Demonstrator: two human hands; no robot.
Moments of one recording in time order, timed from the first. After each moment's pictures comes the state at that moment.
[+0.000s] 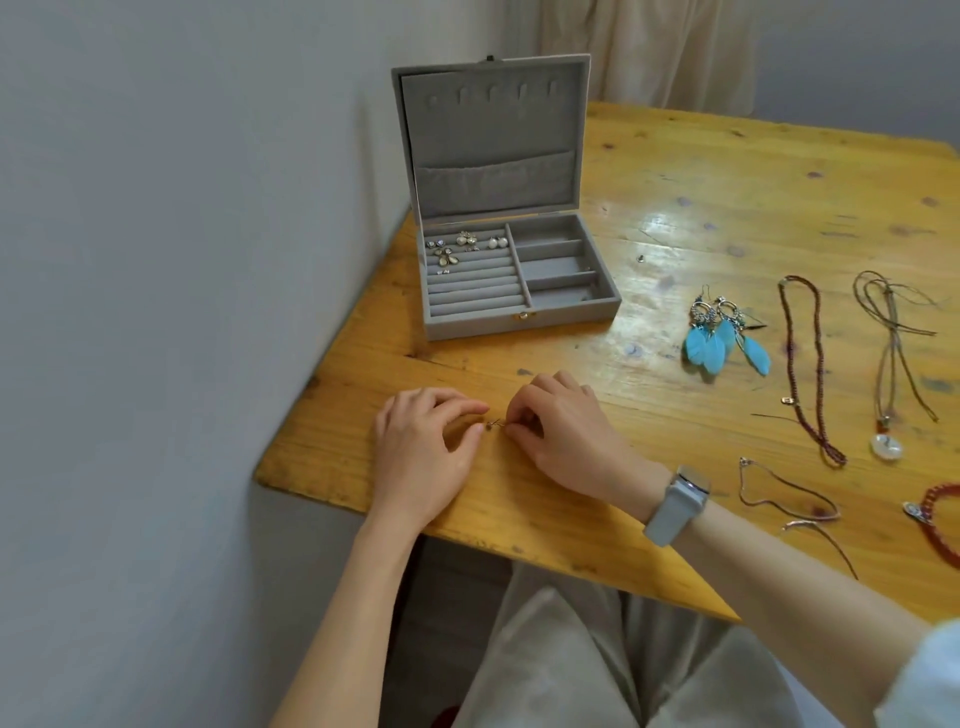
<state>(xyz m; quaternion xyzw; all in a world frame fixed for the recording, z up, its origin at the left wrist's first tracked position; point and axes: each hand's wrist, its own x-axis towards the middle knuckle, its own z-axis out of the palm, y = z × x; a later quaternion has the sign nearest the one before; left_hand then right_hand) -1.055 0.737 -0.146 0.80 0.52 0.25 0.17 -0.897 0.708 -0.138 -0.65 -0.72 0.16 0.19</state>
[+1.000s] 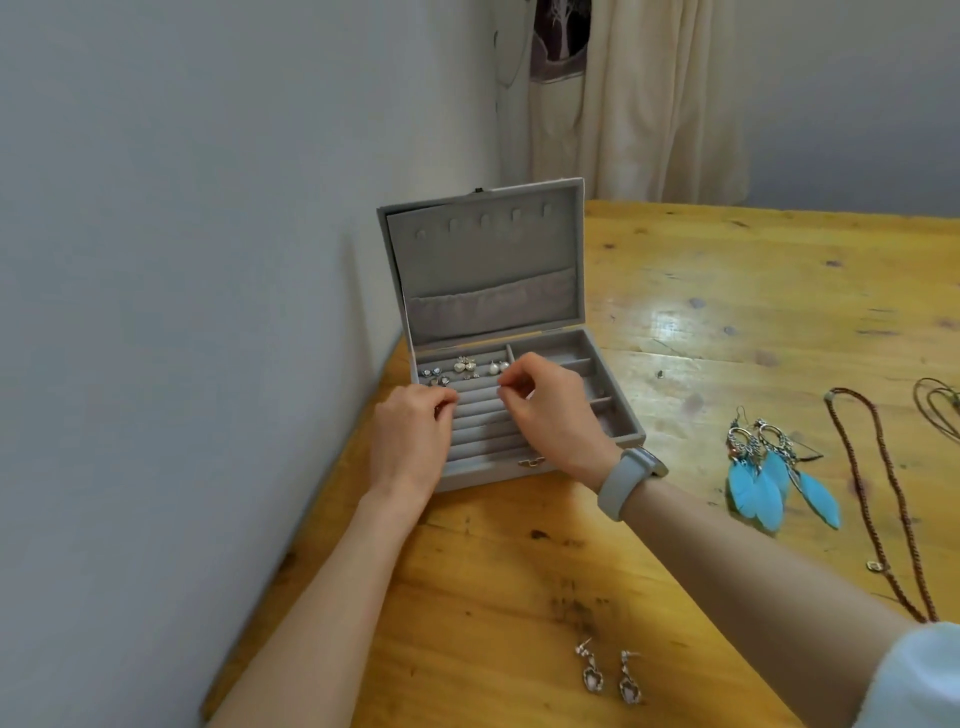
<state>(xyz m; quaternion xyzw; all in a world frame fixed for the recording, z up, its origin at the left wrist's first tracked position) -1.004 0.888 -0.119 0.79 0.52 0.31 0.09 -0.863 0.856 -0.119 -0.65 -0.59 0.18 0.44</state>
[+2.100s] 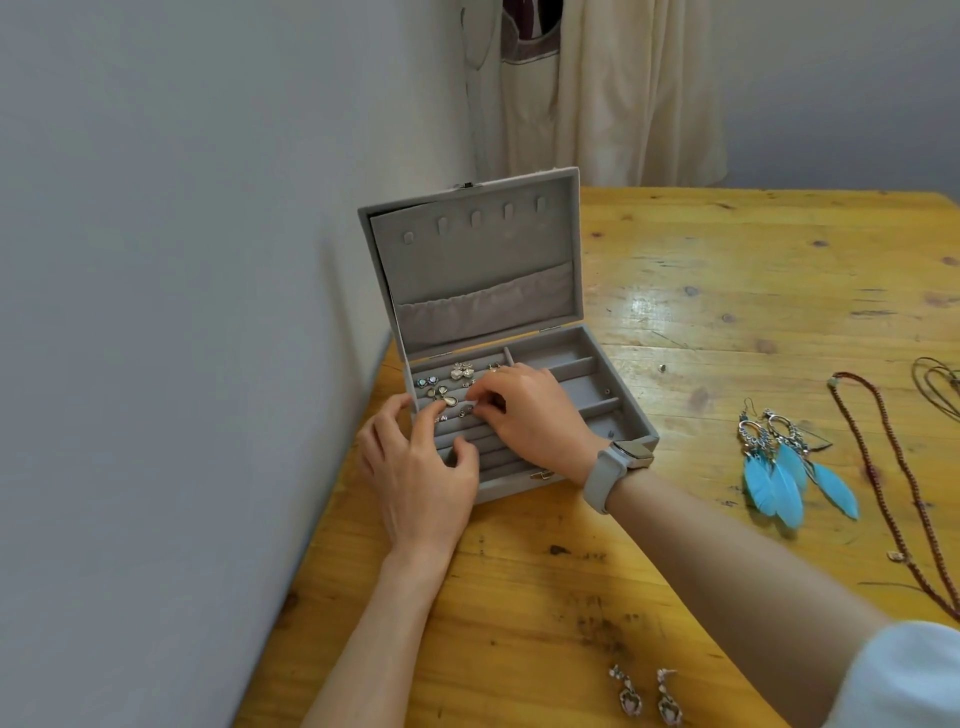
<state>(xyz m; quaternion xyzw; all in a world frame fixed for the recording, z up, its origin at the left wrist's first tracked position) -1.004 0.880 -0.150 0.74 0.57 0.35 0.06 -0.872 0.883 -0.126 -0.66 -0.69 0.11 0.29</state>
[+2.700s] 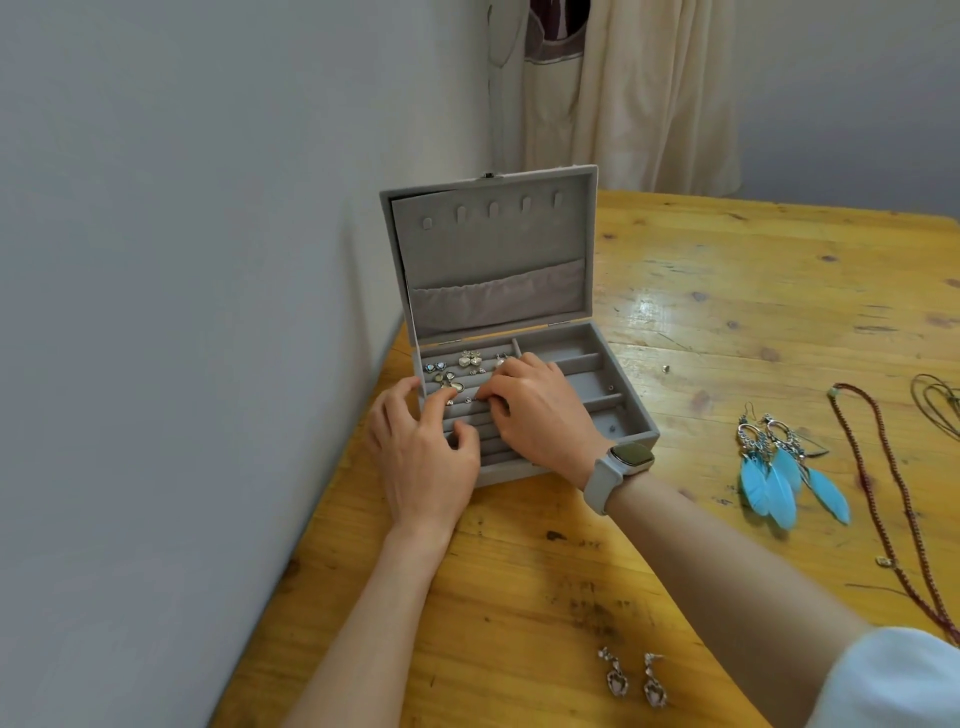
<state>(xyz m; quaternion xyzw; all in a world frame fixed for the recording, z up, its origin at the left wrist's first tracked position) -1.005 0.880 -0.153 0.74 0.57 0.35 0.06 -0.873 0.873 -0.130 -0.64 -0.73 0.02 0.25</state>
